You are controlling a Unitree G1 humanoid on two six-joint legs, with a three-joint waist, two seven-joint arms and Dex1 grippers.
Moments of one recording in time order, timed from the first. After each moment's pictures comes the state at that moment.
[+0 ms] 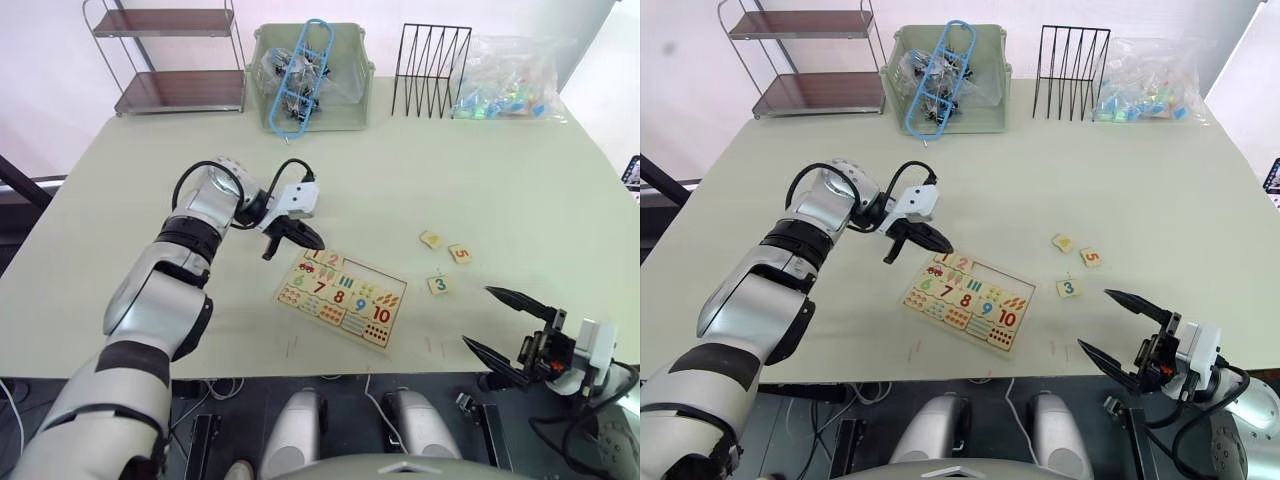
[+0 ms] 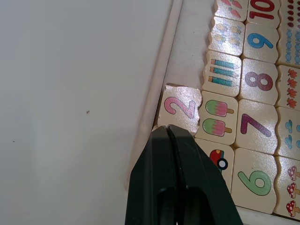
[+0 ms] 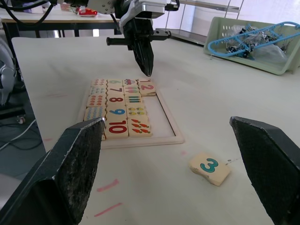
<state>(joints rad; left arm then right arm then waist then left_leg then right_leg) -1.11 0.56 -0.48 0.97 -0.02 -0.16 -1.59 0.33 -0.51 -0.21 -0.18 0.59 -0.31 1.16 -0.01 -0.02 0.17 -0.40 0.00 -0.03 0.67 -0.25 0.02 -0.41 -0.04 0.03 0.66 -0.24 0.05</state>
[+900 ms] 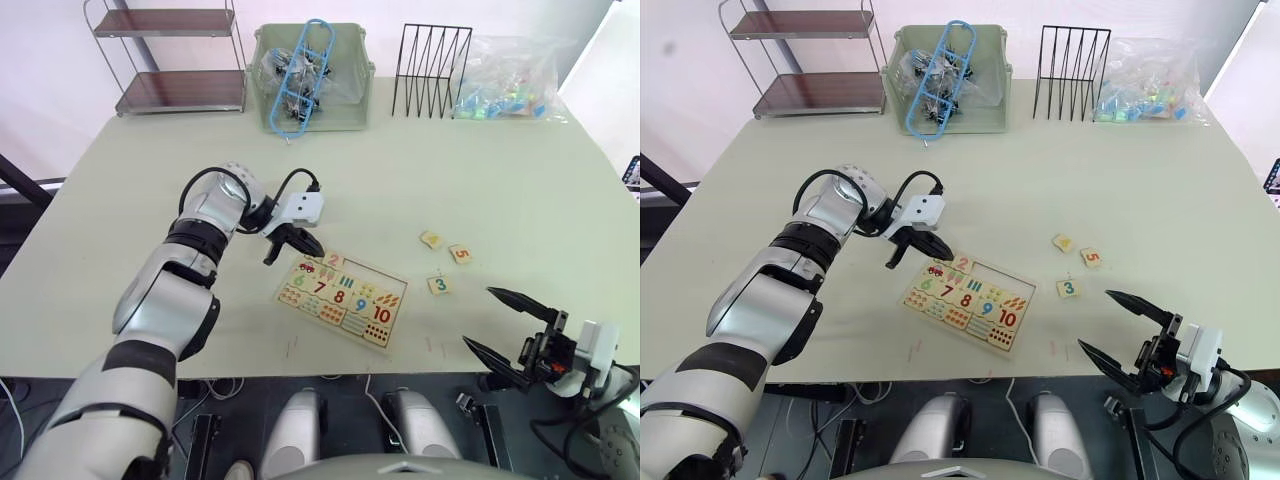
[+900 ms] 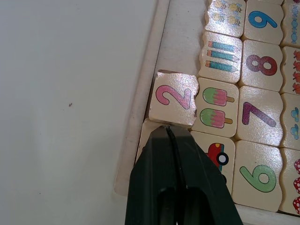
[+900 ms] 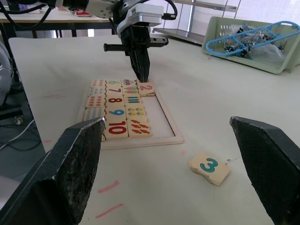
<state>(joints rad) -1.12 0.52 -0.47 1.02 0.06 -0.22 -1.59 0.35 -0.51 -0.21 -0.20 0.59 -0.31 1.14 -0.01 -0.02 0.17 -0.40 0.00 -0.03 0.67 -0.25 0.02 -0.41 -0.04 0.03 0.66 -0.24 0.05</state>
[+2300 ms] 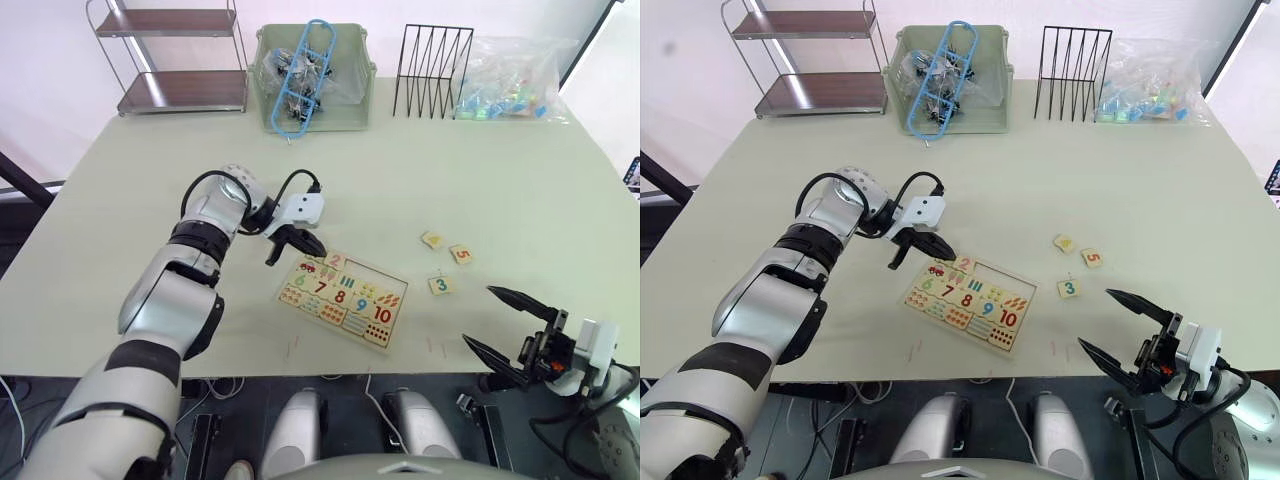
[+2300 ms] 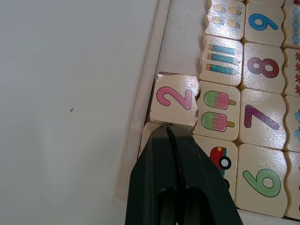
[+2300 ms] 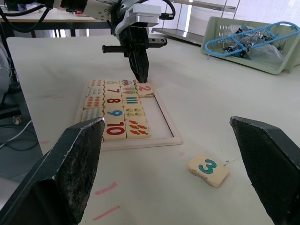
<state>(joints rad) -1.12 0.50 -0.43 1.06 0.09 -0.27 -1.59 0.34 -0.51 -0.21 -0.20 0.59 -0.31 1.13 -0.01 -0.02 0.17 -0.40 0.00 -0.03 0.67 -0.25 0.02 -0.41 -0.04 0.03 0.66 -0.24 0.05</state>
